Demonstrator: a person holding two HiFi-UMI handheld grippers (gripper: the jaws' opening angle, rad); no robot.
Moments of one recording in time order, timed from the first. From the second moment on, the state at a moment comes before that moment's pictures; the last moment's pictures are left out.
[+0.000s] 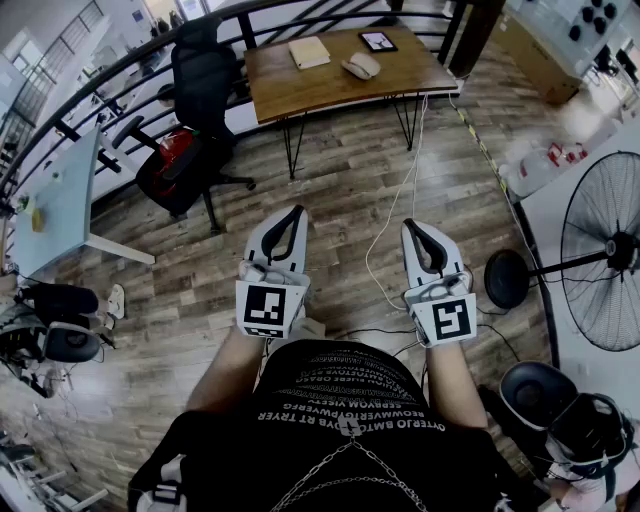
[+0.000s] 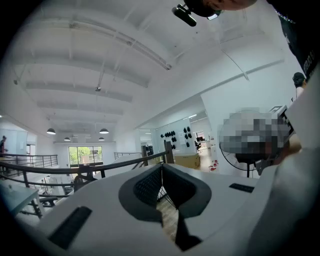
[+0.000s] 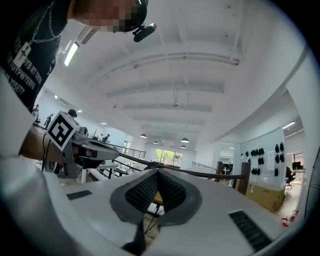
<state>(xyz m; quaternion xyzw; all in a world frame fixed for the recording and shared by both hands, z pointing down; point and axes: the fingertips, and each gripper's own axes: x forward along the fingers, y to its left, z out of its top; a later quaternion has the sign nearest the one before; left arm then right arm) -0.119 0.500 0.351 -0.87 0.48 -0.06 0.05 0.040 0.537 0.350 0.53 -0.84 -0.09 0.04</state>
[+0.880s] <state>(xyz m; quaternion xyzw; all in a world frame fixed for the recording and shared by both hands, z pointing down) -0.109 0.490 0.356 -0.86 0.49 -0.08 0.10 0.073 0.520 0.366 0.54 -0.84 -0.04 0.04</state>
